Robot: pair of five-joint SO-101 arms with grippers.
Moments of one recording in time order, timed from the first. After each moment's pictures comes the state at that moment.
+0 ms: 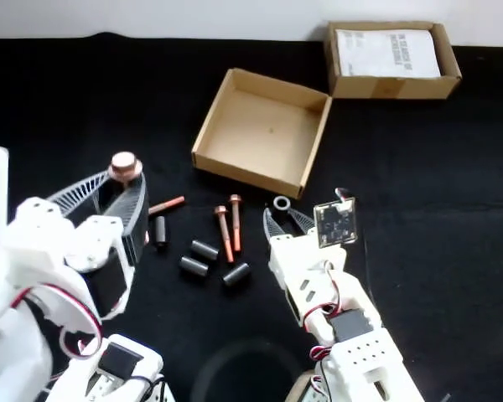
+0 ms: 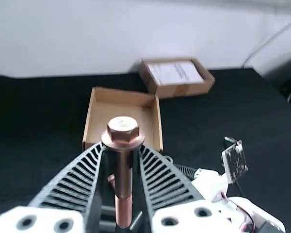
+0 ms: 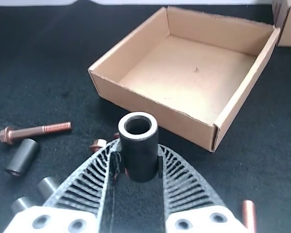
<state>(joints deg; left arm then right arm) 16.3 -54.7 -9.1 91.1 15.2 -27.7 -68.2 92.5 5.2 -9.2</state>
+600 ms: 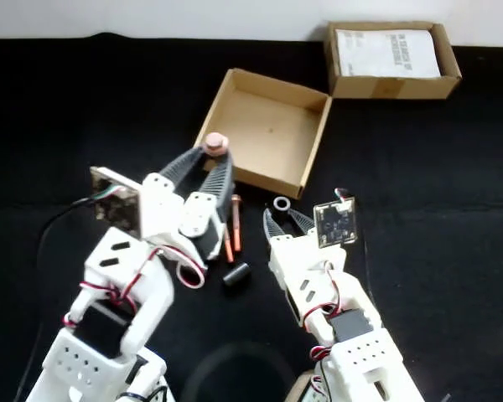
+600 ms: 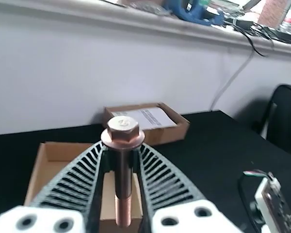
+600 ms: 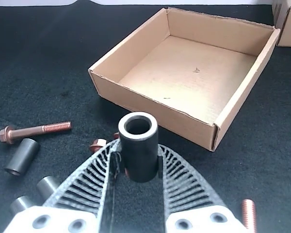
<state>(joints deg) 25.0 -74.9 63.5 17.8 15.2 -27.9 -68.2 92.6 5.1 -9.2</state>
